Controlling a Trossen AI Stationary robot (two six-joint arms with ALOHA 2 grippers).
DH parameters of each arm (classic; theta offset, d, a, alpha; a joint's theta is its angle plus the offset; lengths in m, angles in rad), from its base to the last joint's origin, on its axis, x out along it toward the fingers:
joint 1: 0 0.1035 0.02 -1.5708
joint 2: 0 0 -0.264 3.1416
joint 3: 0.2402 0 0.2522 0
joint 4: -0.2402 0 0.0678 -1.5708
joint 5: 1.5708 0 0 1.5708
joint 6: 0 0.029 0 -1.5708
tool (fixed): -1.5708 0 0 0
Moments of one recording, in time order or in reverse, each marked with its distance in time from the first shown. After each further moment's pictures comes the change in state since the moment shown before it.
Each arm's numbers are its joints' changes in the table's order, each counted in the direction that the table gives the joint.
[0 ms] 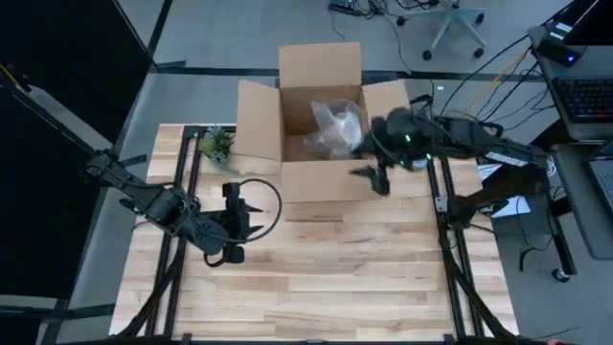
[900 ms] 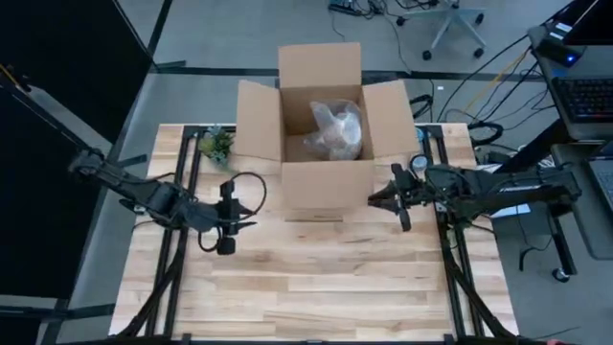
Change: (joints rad) left arm 0.135 -0.309 -0.499 0.379 -0.231 0.001; right arm 0.151 -0.566 -0.999 0.759 -0.017 0.276
